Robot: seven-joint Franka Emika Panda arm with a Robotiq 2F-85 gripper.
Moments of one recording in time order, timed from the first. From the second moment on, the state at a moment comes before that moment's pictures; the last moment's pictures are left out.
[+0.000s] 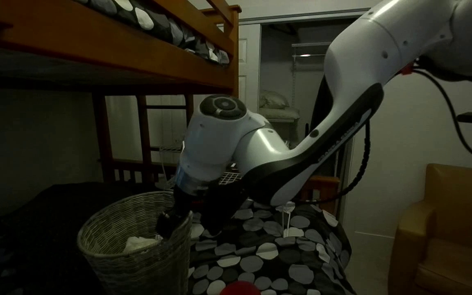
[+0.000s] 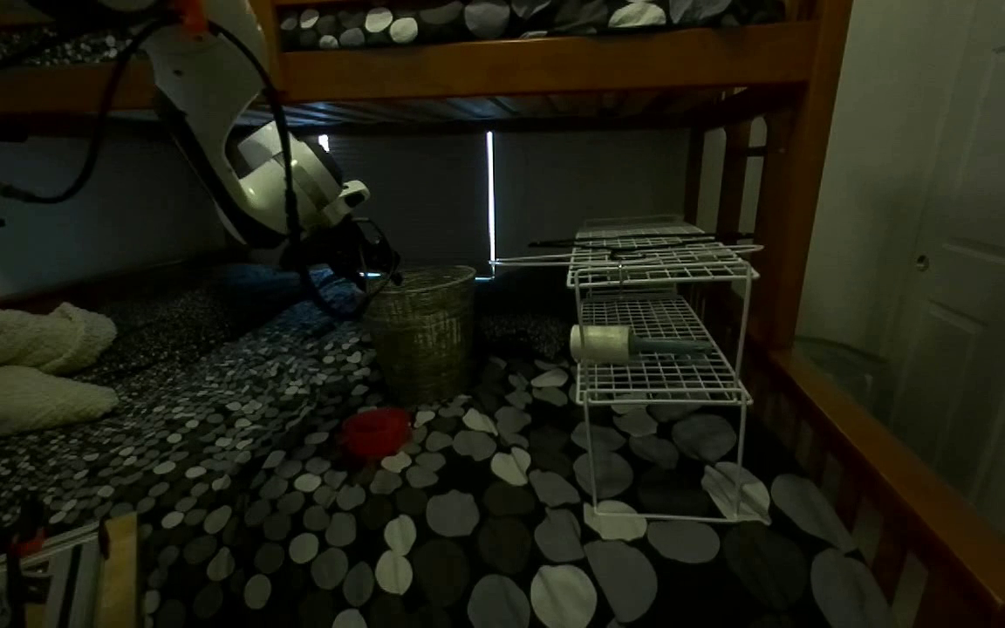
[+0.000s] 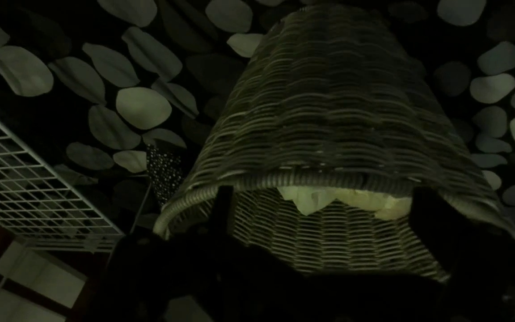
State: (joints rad) arm -0.23 0.36 0.95 -2.06 -1.20 2.55 0.98
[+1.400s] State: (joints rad) arm 0.17 0.40 0.52 -1.70 -1.12 2.81 1.00
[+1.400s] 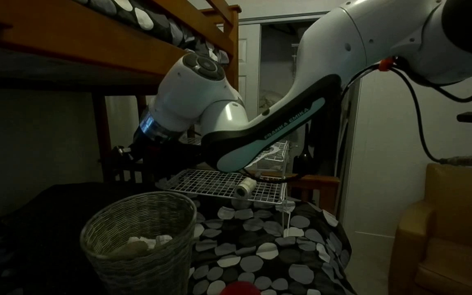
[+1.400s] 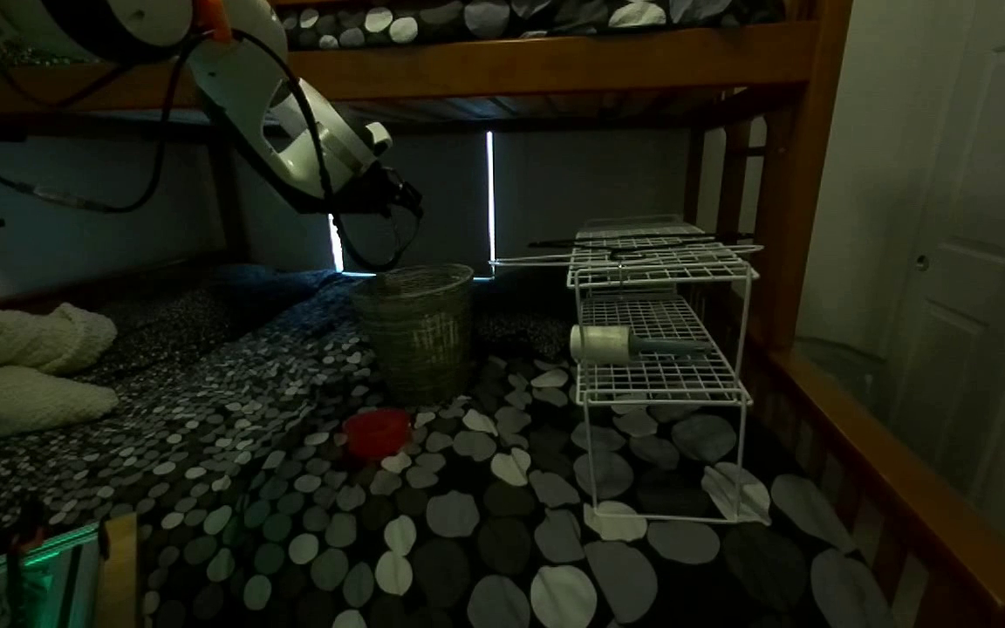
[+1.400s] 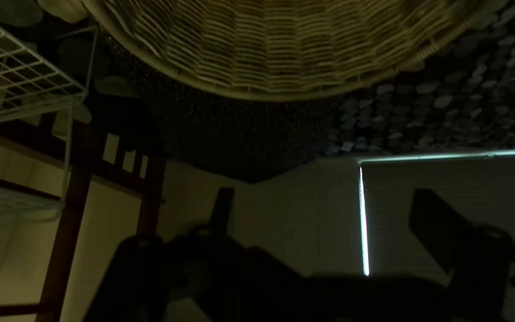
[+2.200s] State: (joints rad) arm 0.27 0.42 0.44 -1.69 -0.98 2.63 0.85
